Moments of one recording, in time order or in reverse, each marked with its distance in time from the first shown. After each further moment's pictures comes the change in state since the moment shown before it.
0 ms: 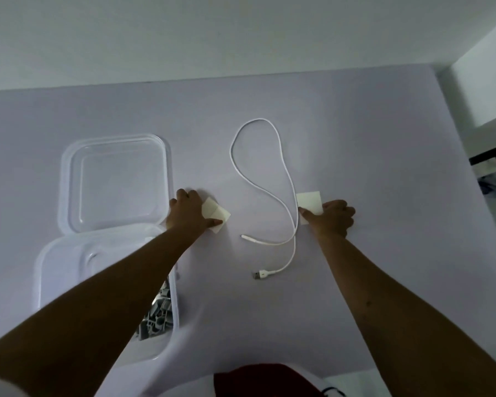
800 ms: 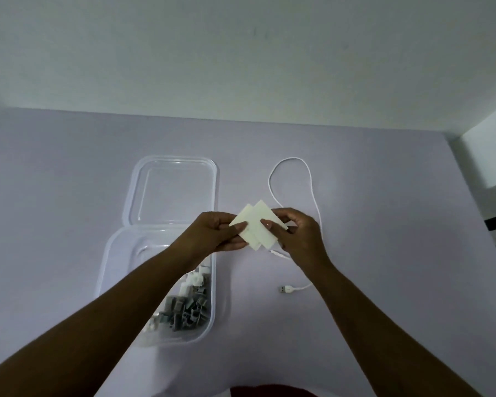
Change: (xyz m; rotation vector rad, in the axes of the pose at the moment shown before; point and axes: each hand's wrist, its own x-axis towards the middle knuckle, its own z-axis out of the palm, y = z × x) left_hand -0.106 -0.027 -0.071 -1.316 -0.323 0.089; right_hand -0.136 -0.058 -0.010 0.482 -0.456 -0.756
